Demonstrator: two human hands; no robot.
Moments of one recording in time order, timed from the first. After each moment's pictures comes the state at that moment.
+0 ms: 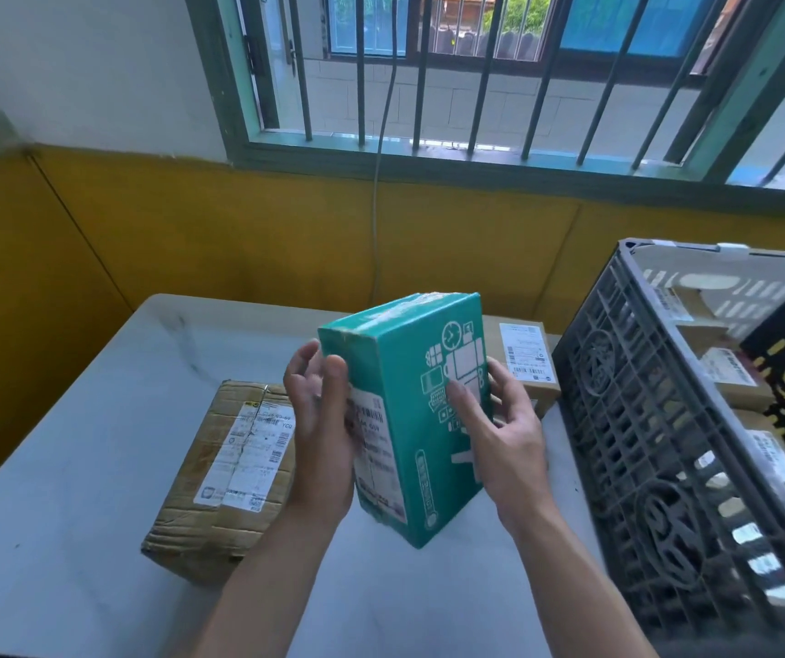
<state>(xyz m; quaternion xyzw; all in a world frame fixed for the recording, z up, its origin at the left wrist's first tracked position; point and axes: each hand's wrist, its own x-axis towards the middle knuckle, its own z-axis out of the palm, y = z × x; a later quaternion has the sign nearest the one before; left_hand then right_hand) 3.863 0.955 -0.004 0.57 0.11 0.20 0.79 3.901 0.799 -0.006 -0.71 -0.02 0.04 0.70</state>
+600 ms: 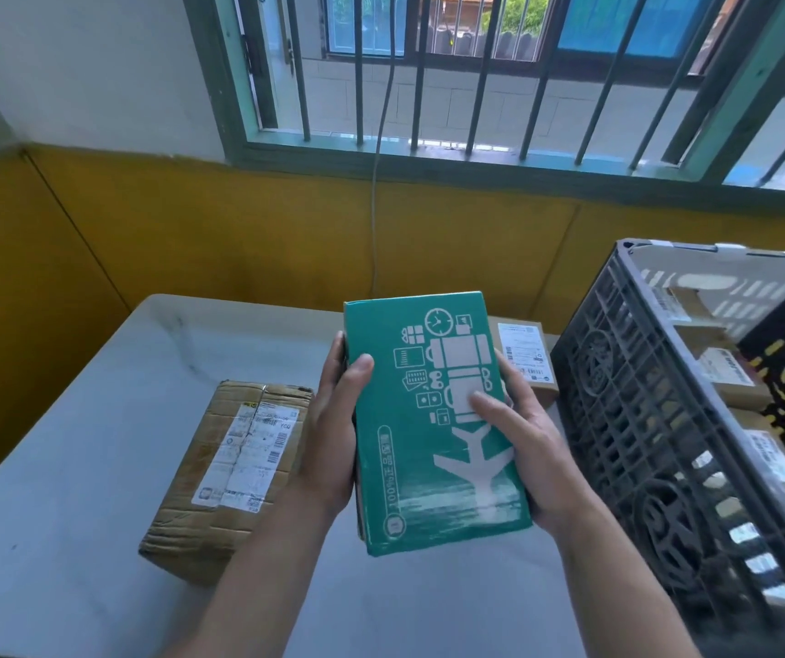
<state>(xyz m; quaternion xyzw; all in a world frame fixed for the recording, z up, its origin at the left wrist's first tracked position) 3.874 0.964 -0.009 0.55 0.08 0.06 0.83 3.917 0.767 -0.003 -0.56 -0.06 0.24 0.79</state>
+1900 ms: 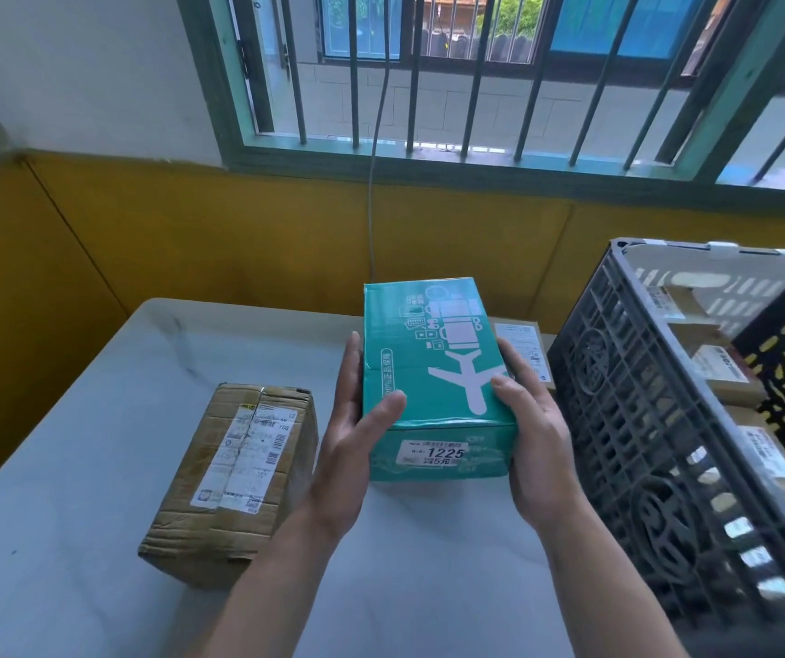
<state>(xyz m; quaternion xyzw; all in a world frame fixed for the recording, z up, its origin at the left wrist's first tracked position) 3.854 0.946 -0.004 0.59 0.04 0.06 0.80 3.909 0.778 0.006 -0.59 -0.03 0.10 0.80</state>
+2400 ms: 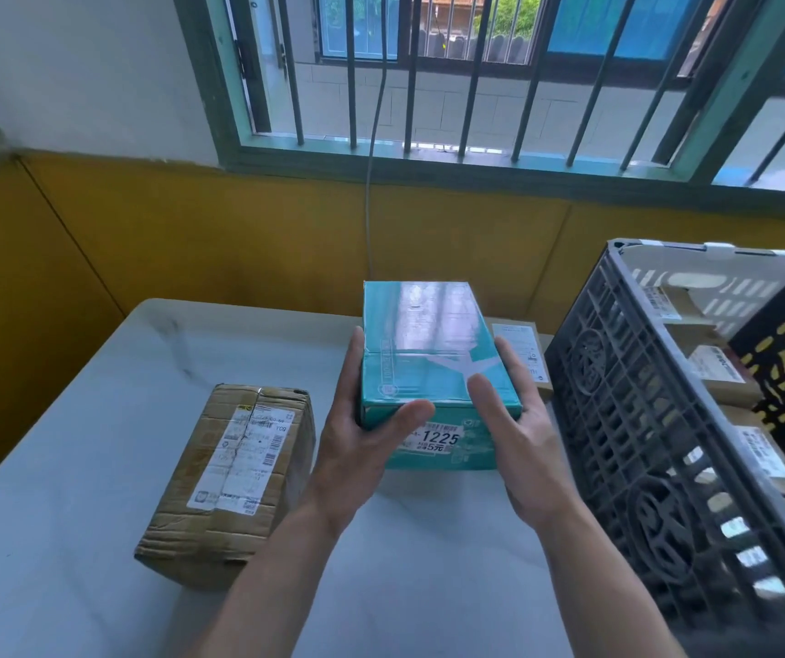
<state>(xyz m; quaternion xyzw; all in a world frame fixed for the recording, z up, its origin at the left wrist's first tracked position) 3.855 0.941 0.007 0.65 0.03 0.09 0.76 3.901 0.781 0.015 -0.65 -0.05 0.10 0.75</state>
